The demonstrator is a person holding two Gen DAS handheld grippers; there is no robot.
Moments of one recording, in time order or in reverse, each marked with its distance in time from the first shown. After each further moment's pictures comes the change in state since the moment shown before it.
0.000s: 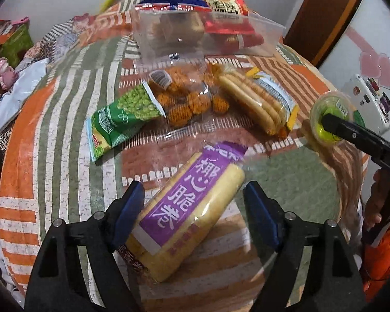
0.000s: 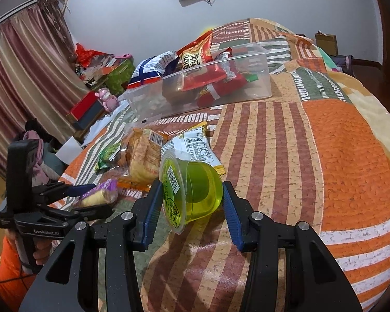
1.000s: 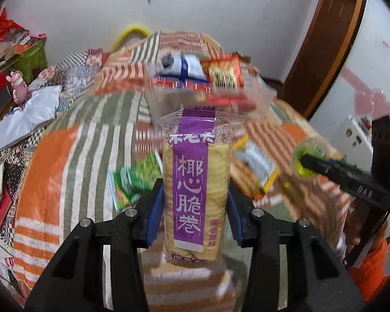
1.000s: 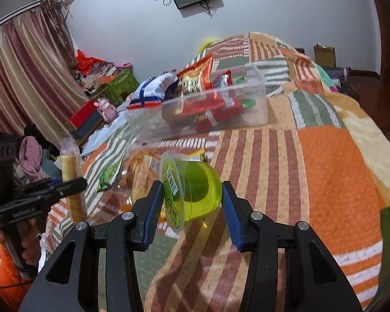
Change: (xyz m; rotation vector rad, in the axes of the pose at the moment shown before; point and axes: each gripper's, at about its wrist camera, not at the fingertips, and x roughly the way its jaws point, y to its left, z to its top) left arm -0.065 0.003 0.029 -0.068 -0.284 -0.003; right arm -0.014 0.001 0.031 -0.030 -0.073 -0.024
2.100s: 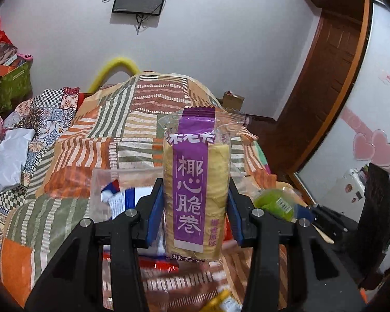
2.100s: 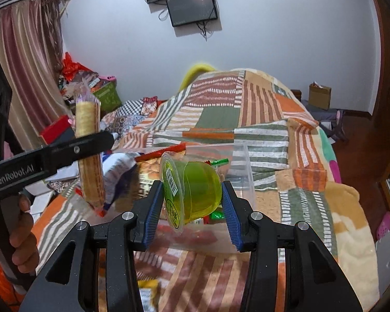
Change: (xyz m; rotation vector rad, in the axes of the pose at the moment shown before) left arm 0.111 -0.030 0.180 -0.021 -0.162 -0.051; right arm 0.076 -0.022 0.125 -0.099 -0.067 -0.125
